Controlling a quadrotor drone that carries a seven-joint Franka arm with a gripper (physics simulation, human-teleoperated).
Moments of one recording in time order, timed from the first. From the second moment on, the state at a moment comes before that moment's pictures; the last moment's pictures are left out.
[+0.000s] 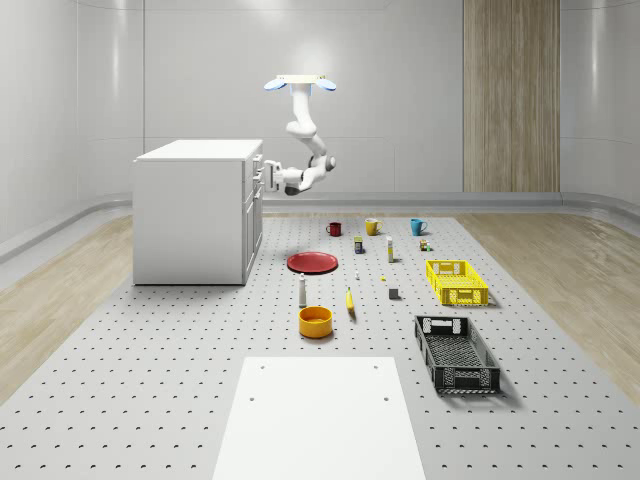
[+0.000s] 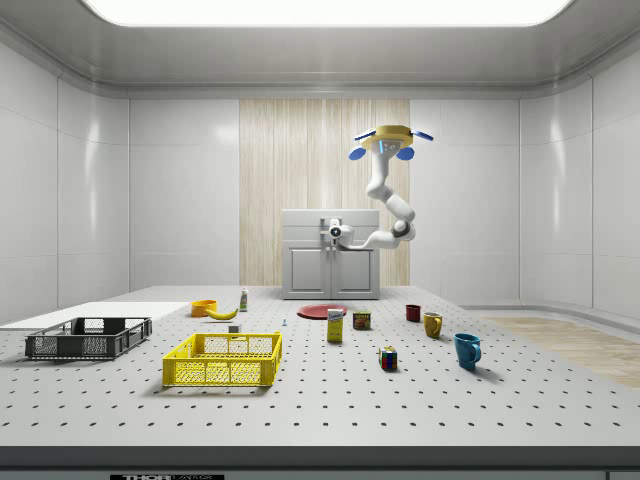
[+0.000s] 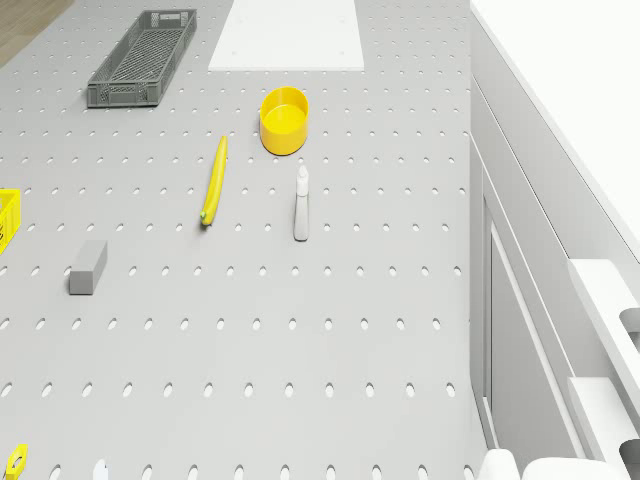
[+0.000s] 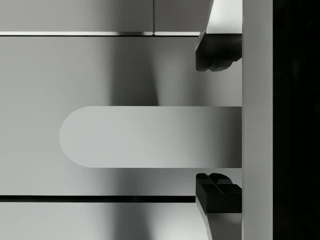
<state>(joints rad) 0.75 -0.85 -0.31 -2.56 1.44 2.14 0.59</state>
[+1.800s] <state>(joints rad) 0.65 -0.87 -0.30 -2.56 1.39 2.06 0.63</state>
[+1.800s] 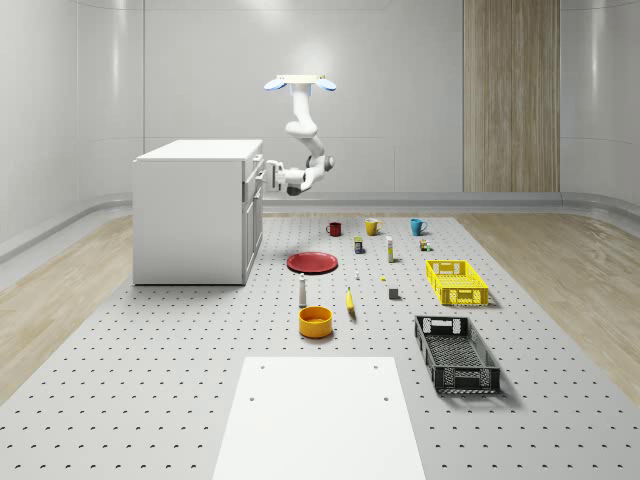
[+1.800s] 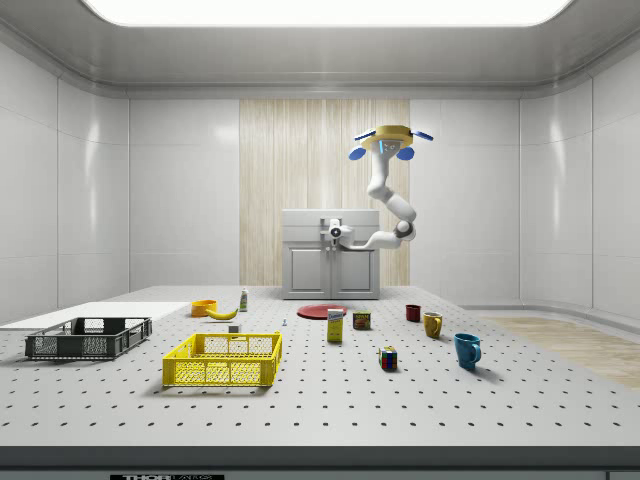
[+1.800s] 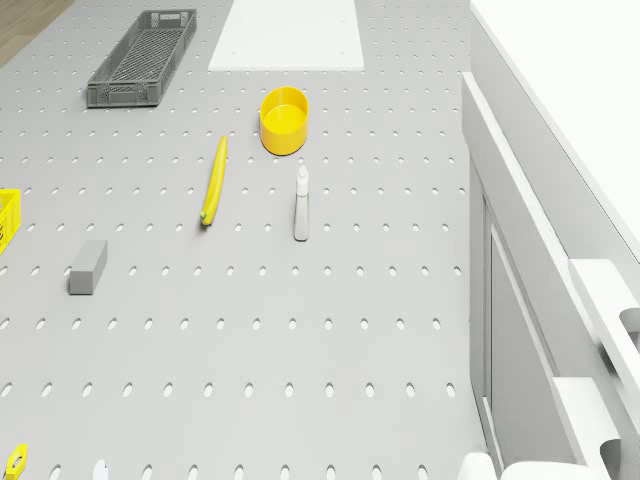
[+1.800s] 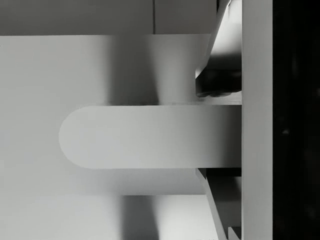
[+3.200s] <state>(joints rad) 0.58 -0.95 -0.46 -2.58 1.23 1.91 0.70</state>
